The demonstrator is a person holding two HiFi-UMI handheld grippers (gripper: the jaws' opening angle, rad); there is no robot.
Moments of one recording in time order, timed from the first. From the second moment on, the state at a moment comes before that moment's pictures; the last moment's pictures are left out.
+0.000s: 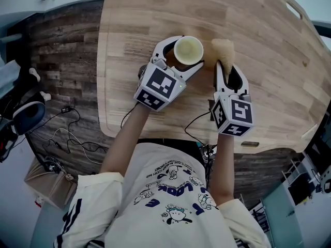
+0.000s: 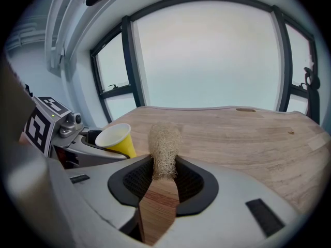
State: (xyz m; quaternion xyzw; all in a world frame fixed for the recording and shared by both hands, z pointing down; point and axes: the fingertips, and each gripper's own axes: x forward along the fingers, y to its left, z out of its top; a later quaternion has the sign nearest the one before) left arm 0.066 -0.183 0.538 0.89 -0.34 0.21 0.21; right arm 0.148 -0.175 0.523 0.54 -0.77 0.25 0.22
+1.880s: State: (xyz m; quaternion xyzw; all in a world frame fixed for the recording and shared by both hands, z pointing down) left arm 0.058 -0.082 0.427 0.93 -0.26 0.25 0.09; right arm 0.065 -0.059 0.372 0.33 -0.89 0.08 0.29
